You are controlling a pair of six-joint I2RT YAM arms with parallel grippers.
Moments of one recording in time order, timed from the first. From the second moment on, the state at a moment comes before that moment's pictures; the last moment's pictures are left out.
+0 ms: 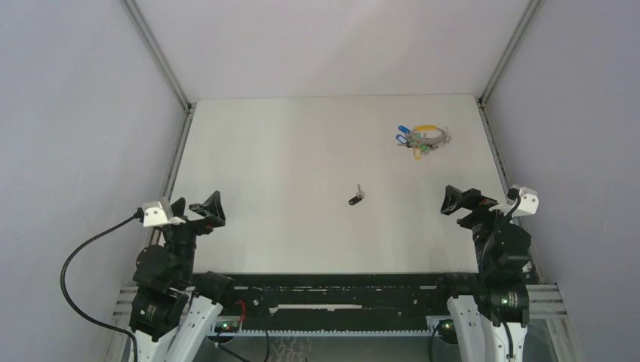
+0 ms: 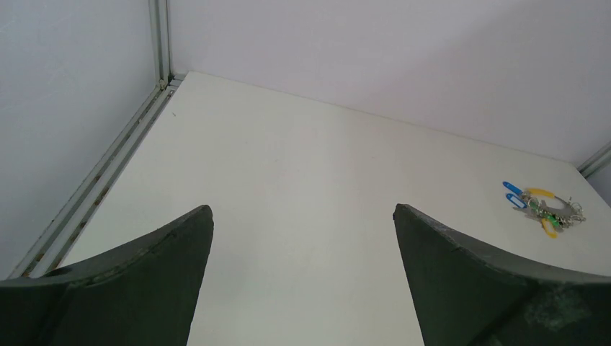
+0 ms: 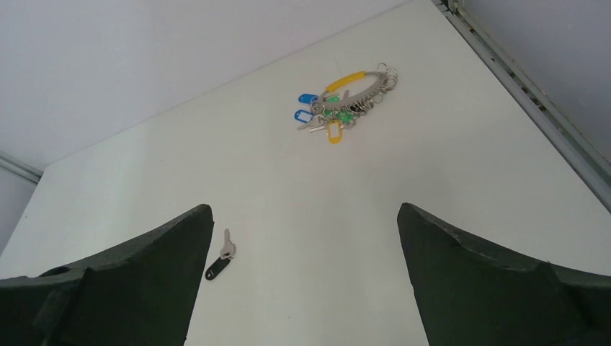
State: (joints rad) left arm -0.34 0.07 0.65 -0.49 -0.40 -0.23; right arm -0.05 0.18 0.66 -0.59 0.07 0.38
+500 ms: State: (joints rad) left arm -0.34 0.07 0.65 -0.49 -0.38 -0.22; right arm -0.03 0.27 0.66 -0.58 0.07 0.38
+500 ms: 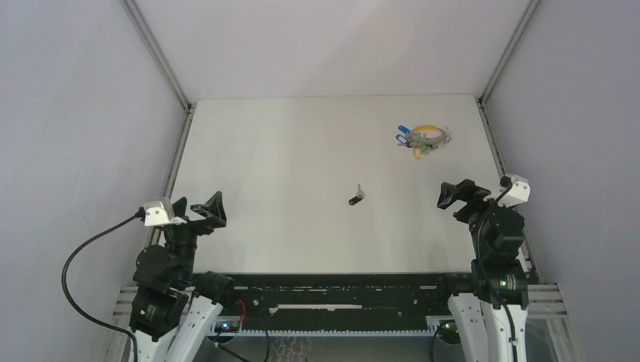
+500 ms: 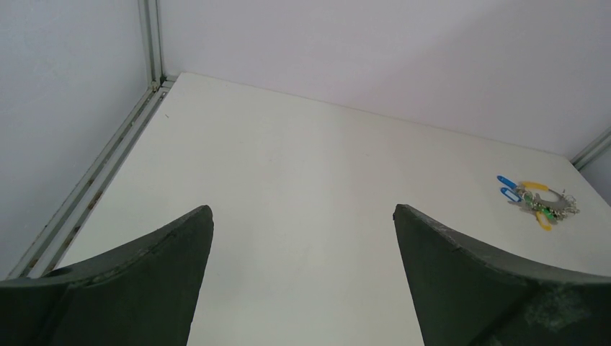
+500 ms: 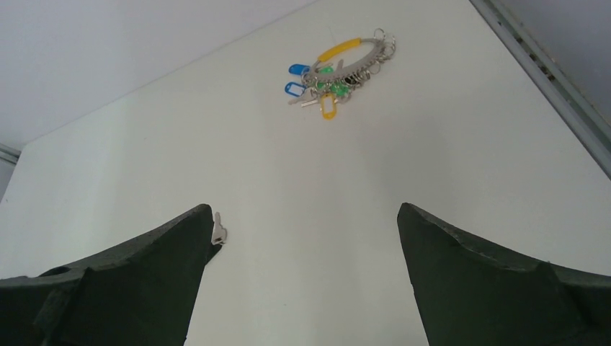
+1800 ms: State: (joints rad) left arm -0.33 0.17 0.65 -0.49 -0.34 -0.20; right arm -0.25 1.95 1.13 0.14 -0.11 0.86
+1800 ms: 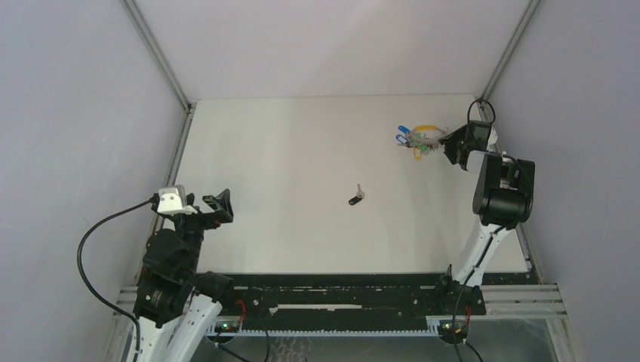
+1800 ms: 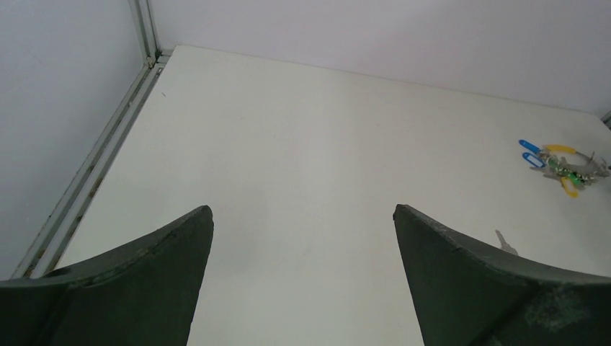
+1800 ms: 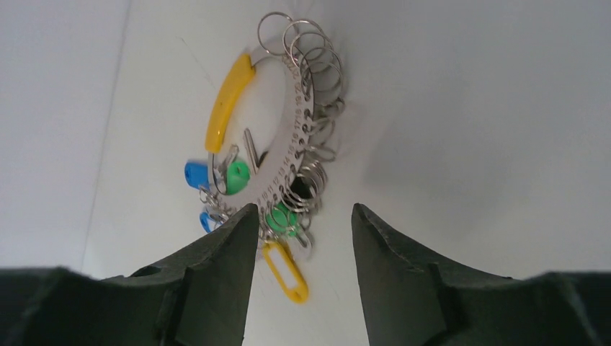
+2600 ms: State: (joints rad) left arm -0.31 0.22 0.65 -0.48 -0.33 -0.20; right arm -0.25 2.22 1.37 0.19 -0.22 1.09
